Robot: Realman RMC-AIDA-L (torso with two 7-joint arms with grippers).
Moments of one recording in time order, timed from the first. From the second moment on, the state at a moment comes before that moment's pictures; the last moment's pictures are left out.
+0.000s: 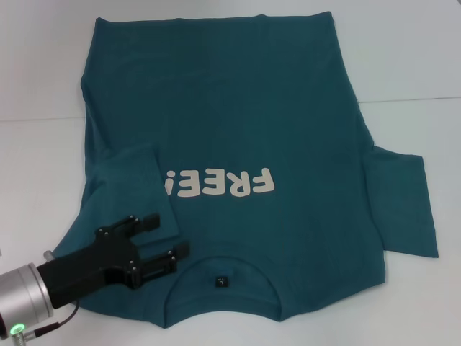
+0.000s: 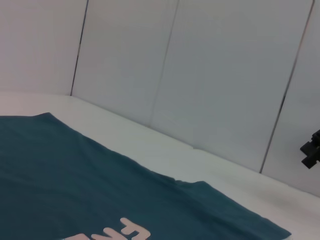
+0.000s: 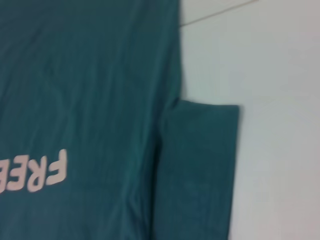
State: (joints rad) left arm -0.39 -2.16 0.82 0.54 1.70 1.38 -1.17; right arm 0.59 1.93 -0.44 -1.23 -2.69 -1.75 2.65
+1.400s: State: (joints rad) left arm -0.42 -2.16 0.84 0.52 1.71 1.39 -1.17; right arm 0.58 1.92 -0.48 -0.91 -2.64 -1.45 2.56
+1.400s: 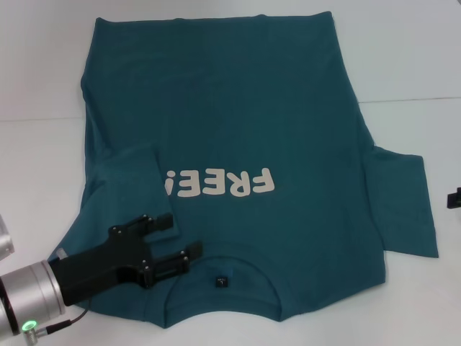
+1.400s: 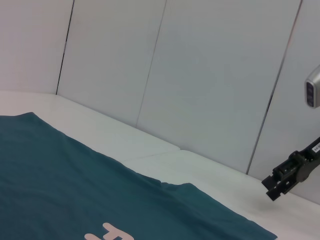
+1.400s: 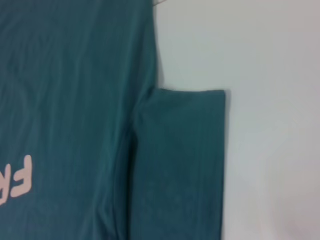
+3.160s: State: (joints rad) left arm -0.43 -2.16 0.86 0.51 1.71 1.37 -1.18; right arm 0.61 1.90 -0.52 -0.66 -2.56 -1.29 2.50
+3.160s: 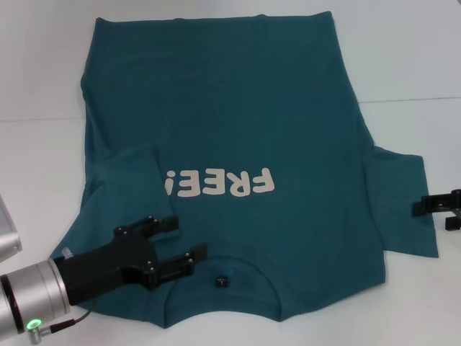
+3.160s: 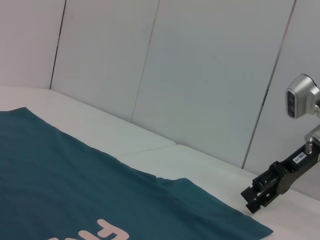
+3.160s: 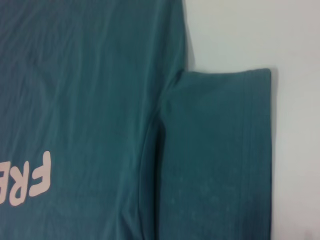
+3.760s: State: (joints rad) left arm -0.43 -2.16 0.86 0.51 1.71 1.37 -1.18; right arm 0.62 1.91 -0.53 -0.62 -2.55 -1.26 2.49
